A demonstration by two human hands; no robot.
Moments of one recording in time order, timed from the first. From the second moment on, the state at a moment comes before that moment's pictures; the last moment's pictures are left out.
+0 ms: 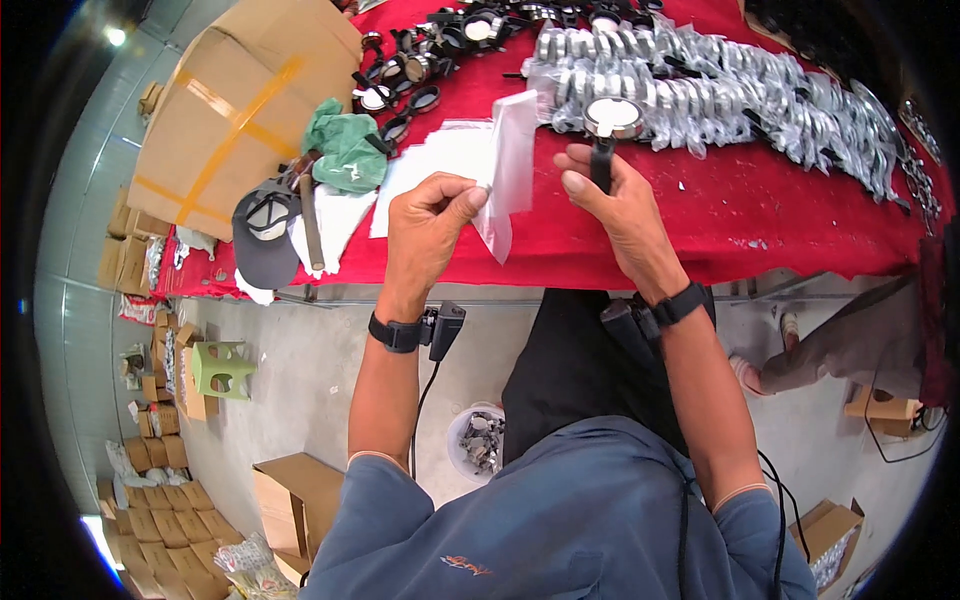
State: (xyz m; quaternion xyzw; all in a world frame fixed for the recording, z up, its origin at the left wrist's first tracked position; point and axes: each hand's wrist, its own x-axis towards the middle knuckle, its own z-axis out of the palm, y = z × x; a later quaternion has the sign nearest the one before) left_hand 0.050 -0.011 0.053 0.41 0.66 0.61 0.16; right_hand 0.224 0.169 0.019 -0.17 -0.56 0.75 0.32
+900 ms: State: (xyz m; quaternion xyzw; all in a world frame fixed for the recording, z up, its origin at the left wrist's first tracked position) left_hand 0.145 0.057 0.053 0.45 0.68 0.55 0.19; right_hand 0.291 0.178 0.020 -0.27 -0.61 0.66 0.36
